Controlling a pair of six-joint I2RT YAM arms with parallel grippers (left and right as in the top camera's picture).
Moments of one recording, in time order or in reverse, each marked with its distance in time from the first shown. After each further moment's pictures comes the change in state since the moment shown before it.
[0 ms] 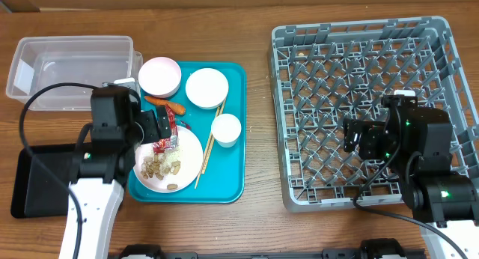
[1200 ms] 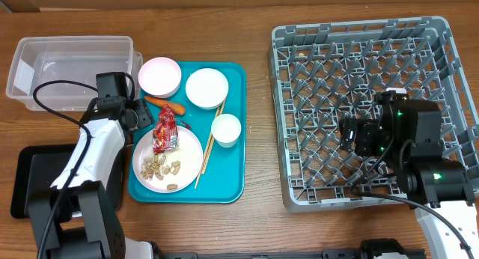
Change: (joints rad) left arm 0.151 0.498 0.001 0.259 -0.056 -0.124; right arm 0.000 0.087 0.000 -0.007 -0.003 0.000
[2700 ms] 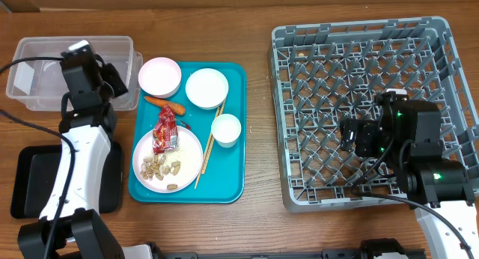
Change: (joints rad) left arm 0.062 -0.122 0.048 0.284 0.060 0.087; right arm 0.000 0.000 0.000 -0.011 0.010 0.000
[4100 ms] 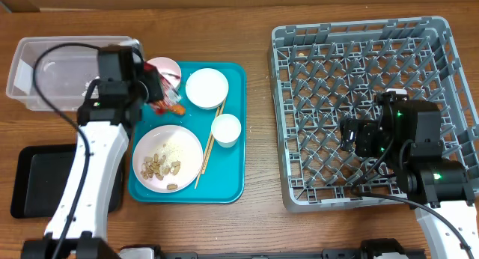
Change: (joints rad) left arm -0.192 -0.042 0.127 -0.329 0.084 0.003; right arm 0.000 0.000 0.000 0.000 0.001 0.000
